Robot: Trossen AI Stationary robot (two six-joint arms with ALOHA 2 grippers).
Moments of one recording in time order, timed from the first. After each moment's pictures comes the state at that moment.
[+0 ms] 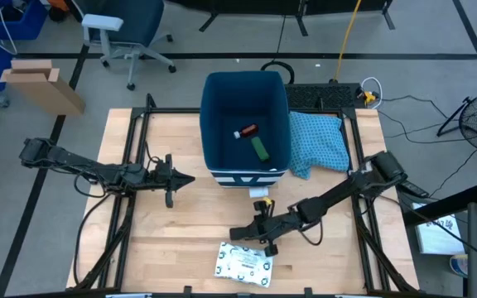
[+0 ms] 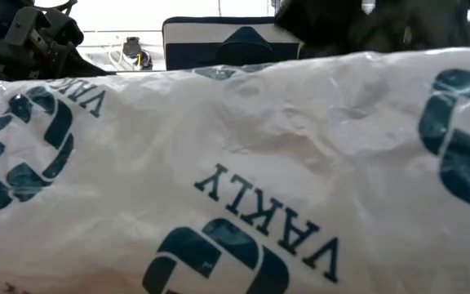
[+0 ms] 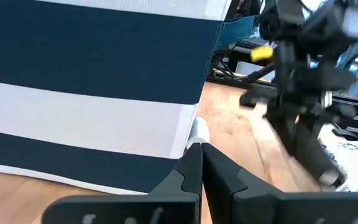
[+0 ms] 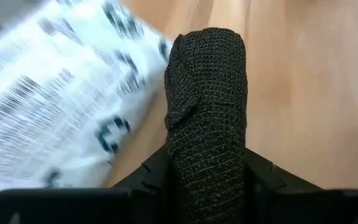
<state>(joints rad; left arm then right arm) -0.20 0.67 0.08 0.46 -0.29 -0.21 0.43 1.83 0.93 0.23 0.21 0.08</state>
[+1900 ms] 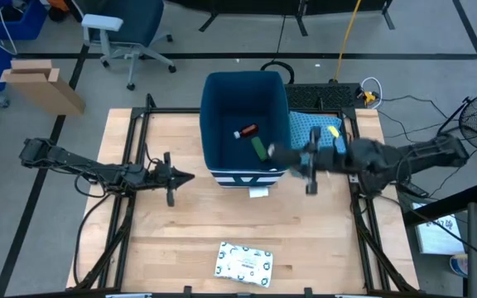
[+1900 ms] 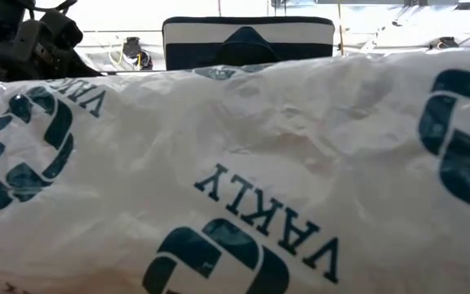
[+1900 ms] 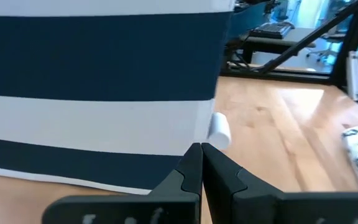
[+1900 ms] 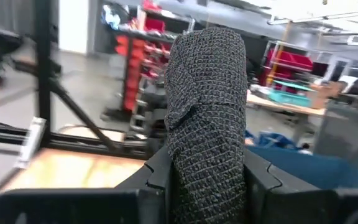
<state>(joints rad) -0.20 0.67 0.08 0.45 -0.34 -0.09 0.18 0.92 0.84 0.11 0.28 -0.20</state>
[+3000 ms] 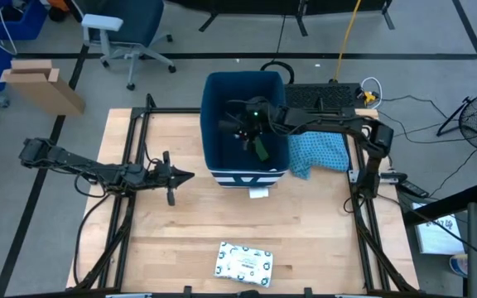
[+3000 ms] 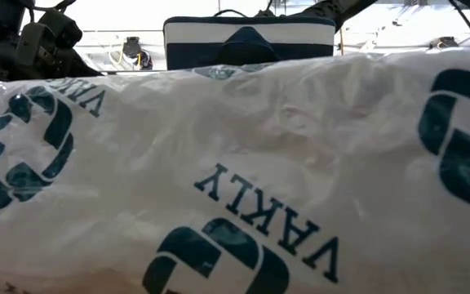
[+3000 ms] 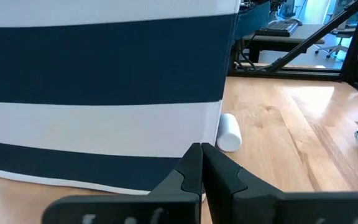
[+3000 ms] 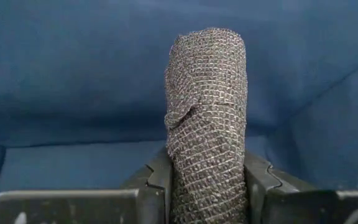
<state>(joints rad) -0.20 0.67 0.09 0.45 -0.37 -0.06 -0.40 1.87 1.35 -0.21 -0.08 -0.36</state>
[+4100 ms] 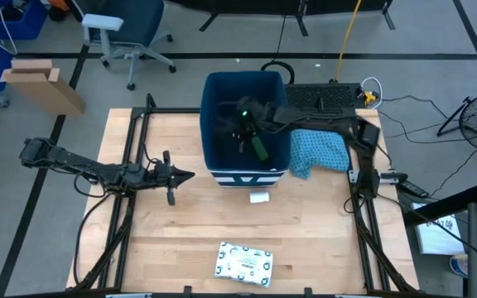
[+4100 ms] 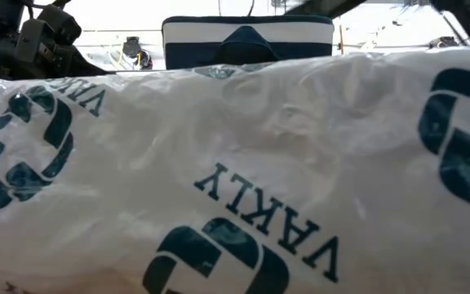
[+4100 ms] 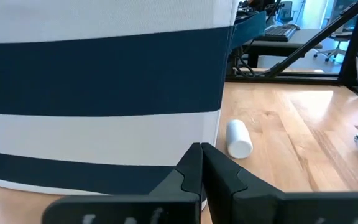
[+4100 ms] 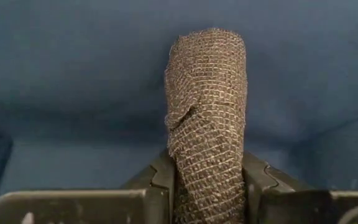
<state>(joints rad) -0.20 0.67 0.09 0.48 -0.37 -0.03 -0.38 1.95 1.56 -0.36 -0.14 -0.43</state>
